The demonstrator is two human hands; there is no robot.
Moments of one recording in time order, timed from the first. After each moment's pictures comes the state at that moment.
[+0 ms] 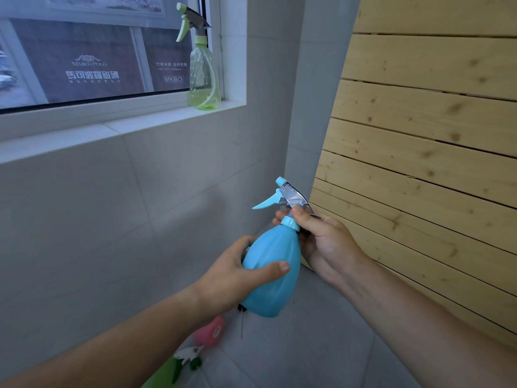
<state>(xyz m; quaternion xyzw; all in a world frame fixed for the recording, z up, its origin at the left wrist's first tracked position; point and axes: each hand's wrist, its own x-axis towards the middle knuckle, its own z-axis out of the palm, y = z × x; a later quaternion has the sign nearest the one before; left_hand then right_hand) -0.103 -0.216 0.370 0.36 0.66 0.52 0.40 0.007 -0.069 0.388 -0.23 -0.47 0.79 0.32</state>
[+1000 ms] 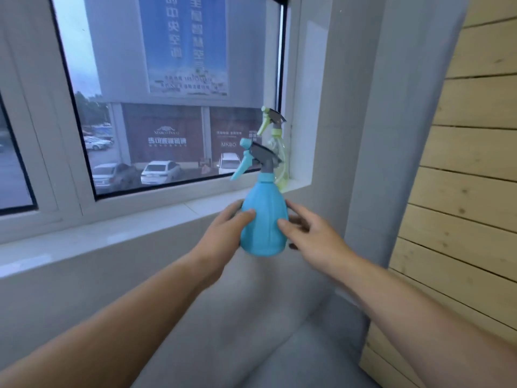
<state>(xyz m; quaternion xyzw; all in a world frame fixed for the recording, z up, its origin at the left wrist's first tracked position) -0.287 -0.187 0.484 0.30 0.61 0.70 0.20 -0.172 -0.054 0.487 -0.13 -0.79 0.53 0.28</state>
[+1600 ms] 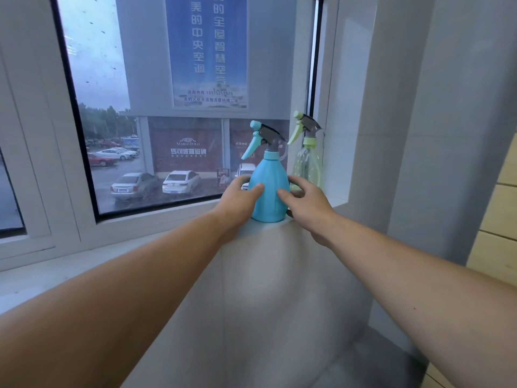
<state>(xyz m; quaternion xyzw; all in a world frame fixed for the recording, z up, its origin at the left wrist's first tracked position) -0.424 -0.122 0.527 0.27 0.70 0.65 0.09 -0.332 0.001 0.522 -0.15 -0.78 0.51 0.33</state>
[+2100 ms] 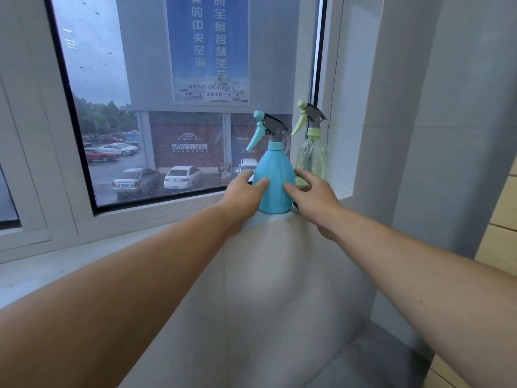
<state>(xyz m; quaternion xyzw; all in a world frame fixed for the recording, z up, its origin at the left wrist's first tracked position) -0.430 -0.114 0.523 0.29 0.73 0.62 0.07 -0.339 0.012 0.515 -0.17 -0.78 0.51 0.34</state>
